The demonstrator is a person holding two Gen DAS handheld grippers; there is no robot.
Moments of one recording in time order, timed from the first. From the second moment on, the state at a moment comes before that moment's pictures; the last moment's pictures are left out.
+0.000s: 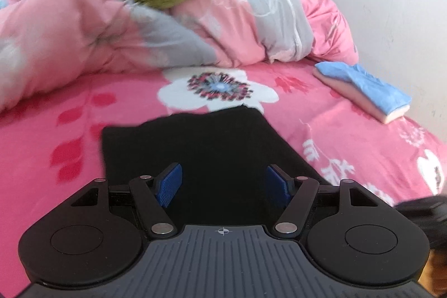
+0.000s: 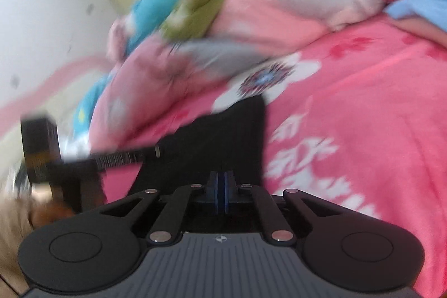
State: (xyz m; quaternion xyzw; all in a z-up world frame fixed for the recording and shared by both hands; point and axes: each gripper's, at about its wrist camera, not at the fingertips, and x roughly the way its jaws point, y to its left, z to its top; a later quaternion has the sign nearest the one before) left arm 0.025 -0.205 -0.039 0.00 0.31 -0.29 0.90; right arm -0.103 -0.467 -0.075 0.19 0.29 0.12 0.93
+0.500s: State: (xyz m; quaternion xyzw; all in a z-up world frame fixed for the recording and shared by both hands) left arm -0.051 -0.129 -0.079 0.02 0.34 -0.24 0.91; right arm -0.113 -0.404 -0.067 0.06 0.32 0.06 0.94
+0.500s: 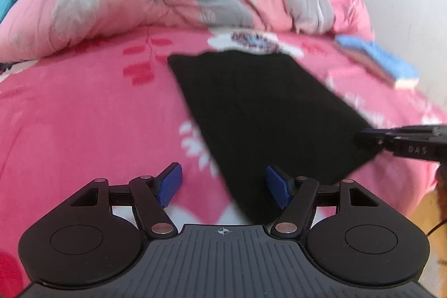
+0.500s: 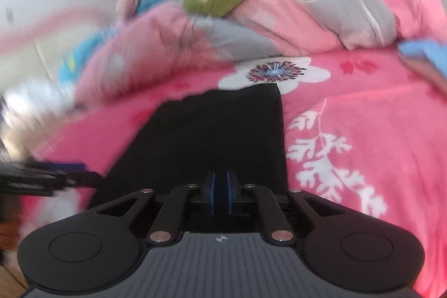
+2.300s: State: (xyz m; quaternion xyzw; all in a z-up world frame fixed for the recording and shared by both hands) left arm -0.065 -0.107 -0.106 -0.04 0.25 -0.42 0.87; right arm 0.079 -0.379 -0.041 0.08 0.40 -0.01 0.91
